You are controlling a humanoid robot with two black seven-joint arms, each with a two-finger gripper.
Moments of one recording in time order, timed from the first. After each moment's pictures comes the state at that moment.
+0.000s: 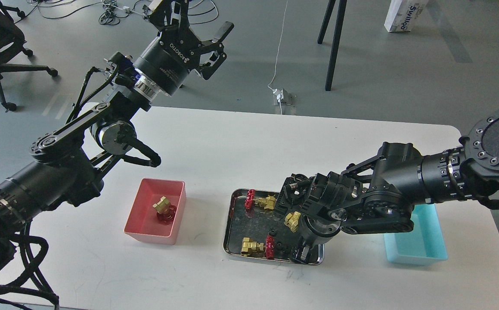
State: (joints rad) left arm -0.89 0.27 -0.62 -0.95 0.24 -0.46 -0.49; right arm 1.41 -0.02 -0.71 1.20 -1.38 0.49 0.04
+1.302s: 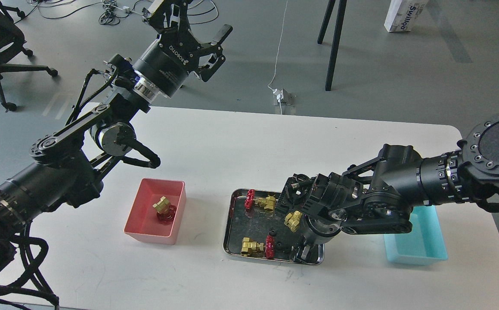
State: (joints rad) left arm -0.88 0.27 -0.62 -0.94 0.25 -0.46 -0.49; right arm 1.39 -0.02 -0.71 1.17 -1.38 0.49 0.04
